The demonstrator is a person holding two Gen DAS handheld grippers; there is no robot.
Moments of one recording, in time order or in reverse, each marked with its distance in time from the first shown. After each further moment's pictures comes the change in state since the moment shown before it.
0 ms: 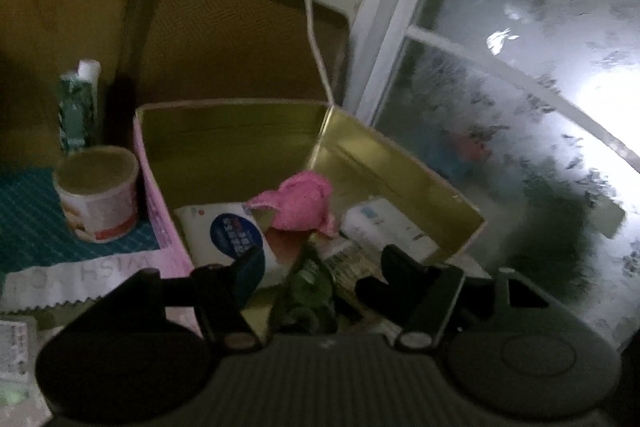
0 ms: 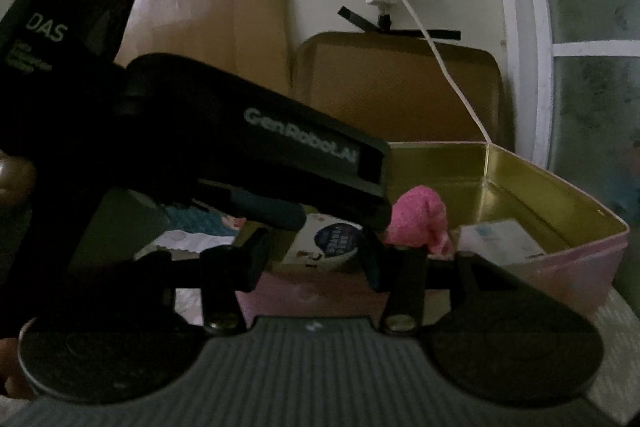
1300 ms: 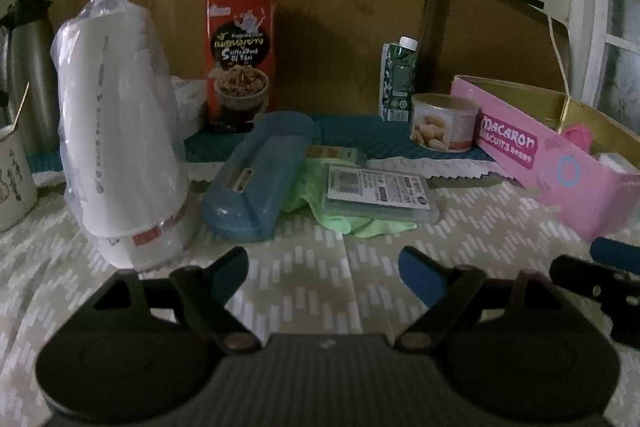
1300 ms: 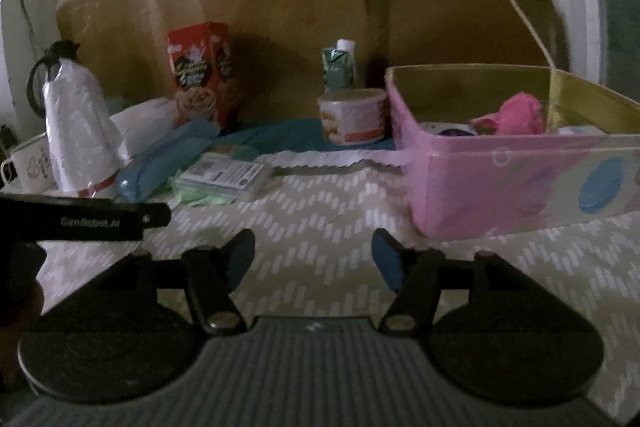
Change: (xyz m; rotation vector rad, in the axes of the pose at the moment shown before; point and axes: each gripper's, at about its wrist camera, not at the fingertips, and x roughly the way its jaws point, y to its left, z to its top) left arm -0.129 0.111 -0.115 -0.084 -0.069 0.634; right arm -0.010 0.087 -0.039 0.065 0.172 0.084
